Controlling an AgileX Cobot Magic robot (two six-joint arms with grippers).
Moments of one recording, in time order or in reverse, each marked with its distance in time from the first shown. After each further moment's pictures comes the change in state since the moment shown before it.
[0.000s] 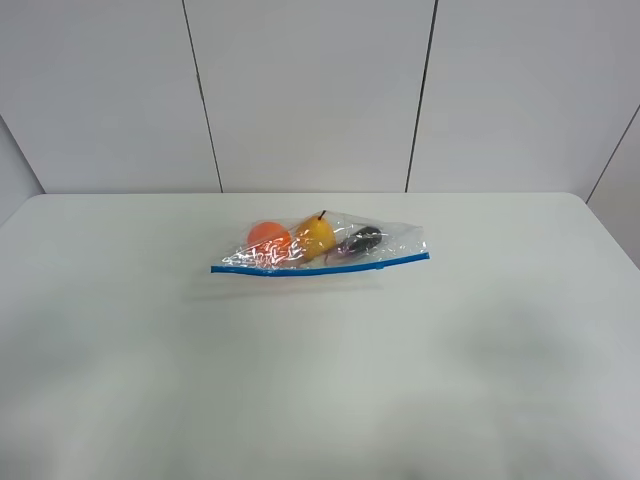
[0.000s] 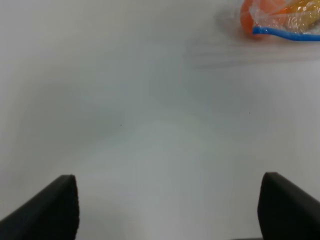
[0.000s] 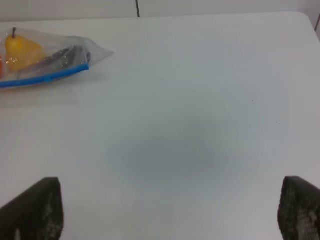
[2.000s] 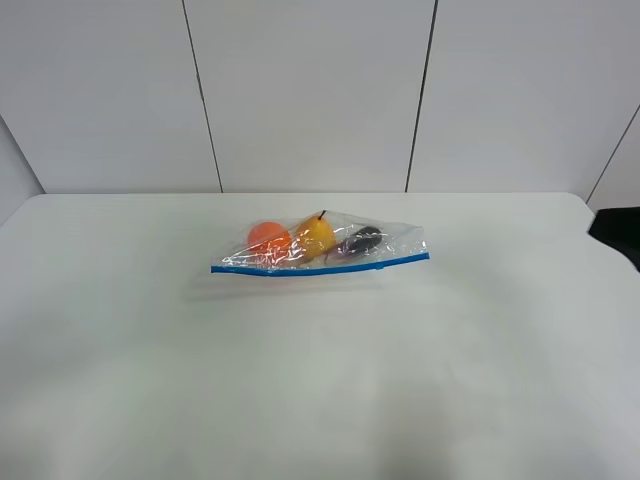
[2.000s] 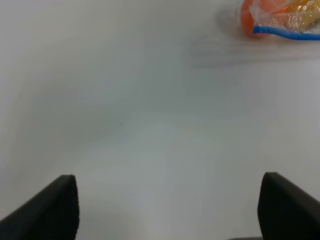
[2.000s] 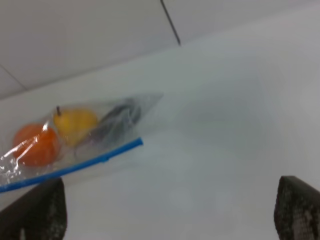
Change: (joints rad) left arm 0.000 0.000 0.000 0.000 0.003 0.000; right arm 0.000 0.694 -0.050 0.261 -0.558 0.092
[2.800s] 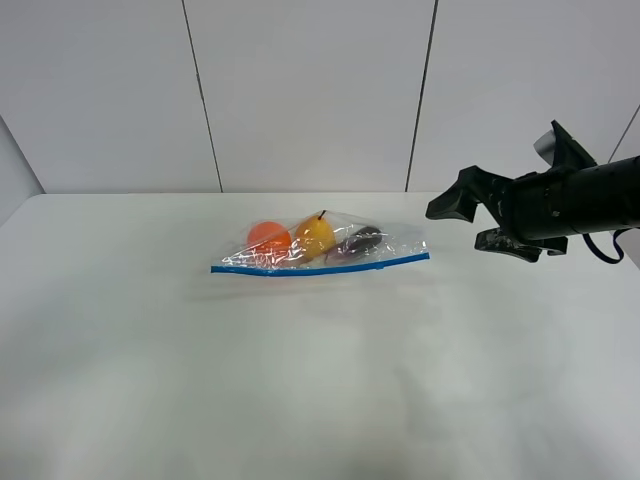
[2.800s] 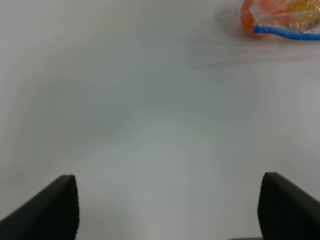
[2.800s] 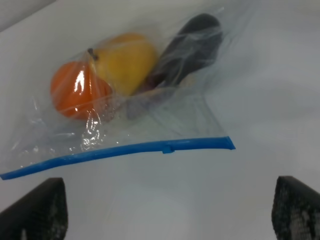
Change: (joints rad) left arm 0.000 0.000 0.000 0.000 -0.001 0.000; right arm 0.000 0.814 -0.297 0.851 0.044 -0.778
